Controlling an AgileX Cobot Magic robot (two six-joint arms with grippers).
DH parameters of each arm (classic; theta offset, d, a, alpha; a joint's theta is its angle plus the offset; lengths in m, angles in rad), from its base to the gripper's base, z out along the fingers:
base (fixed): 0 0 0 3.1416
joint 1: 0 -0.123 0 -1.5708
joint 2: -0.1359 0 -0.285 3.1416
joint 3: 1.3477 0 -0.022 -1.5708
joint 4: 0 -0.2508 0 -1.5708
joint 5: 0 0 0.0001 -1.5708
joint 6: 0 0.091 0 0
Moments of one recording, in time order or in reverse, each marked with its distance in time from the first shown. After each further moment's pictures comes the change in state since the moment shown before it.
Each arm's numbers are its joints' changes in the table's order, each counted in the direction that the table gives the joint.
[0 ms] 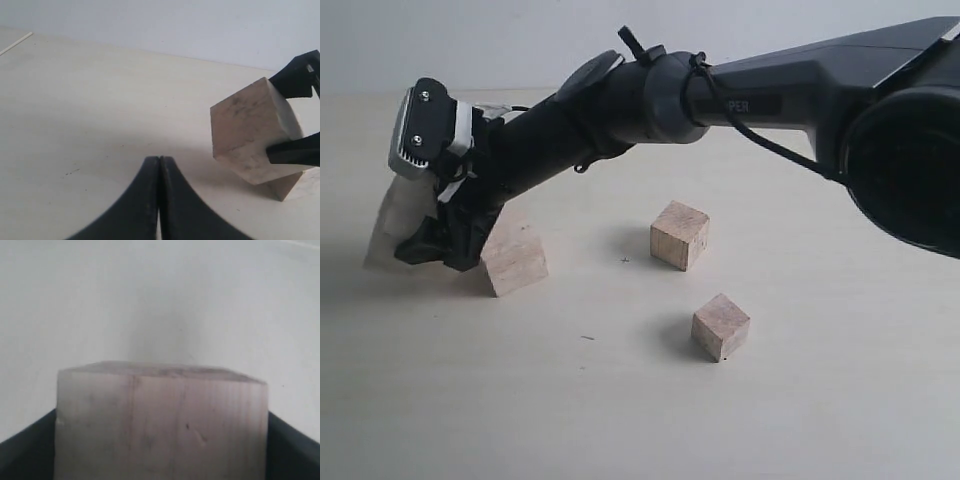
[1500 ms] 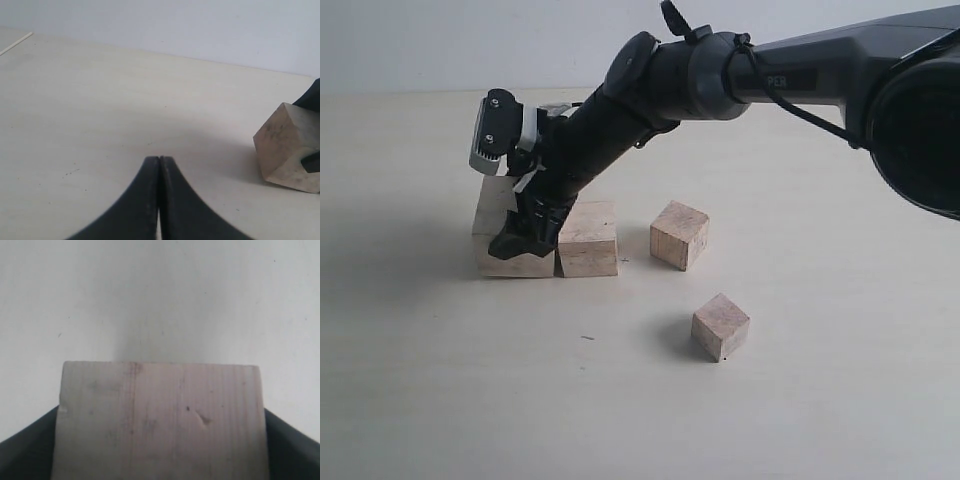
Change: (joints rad) left arm 0.000 0.000 0.000 0.000 0.000 0.000; right arm 0.101 -0.001 0.000 0.326 -0.072 0.269
